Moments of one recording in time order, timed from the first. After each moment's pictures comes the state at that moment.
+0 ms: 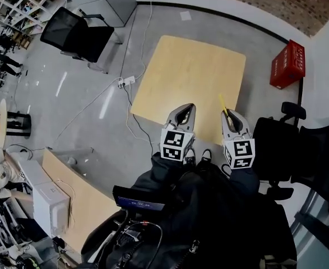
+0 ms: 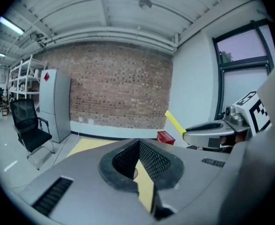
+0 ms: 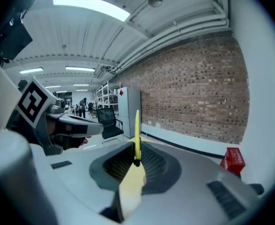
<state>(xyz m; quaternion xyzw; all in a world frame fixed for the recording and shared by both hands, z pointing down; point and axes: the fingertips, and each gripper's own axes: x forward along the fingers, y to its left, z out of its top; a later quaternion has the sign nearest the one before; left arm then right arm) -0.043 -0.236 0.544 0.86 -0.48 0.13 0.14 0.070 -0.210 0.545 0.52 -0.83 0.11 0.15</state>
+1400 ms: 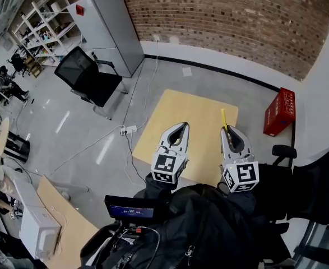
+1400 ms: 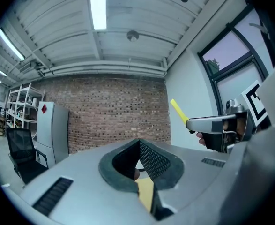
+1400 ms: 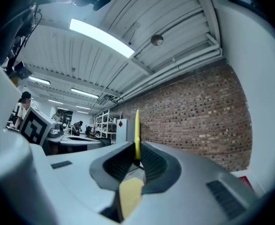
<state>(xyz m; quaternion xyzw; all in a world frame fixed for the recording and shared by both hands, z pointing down) -0.054 -0.267 0.393 0.87 -0.49 0.01 -0.01 0.073 -0.236 0.371 0.54 -0.84 -0.02 -0.01</state>
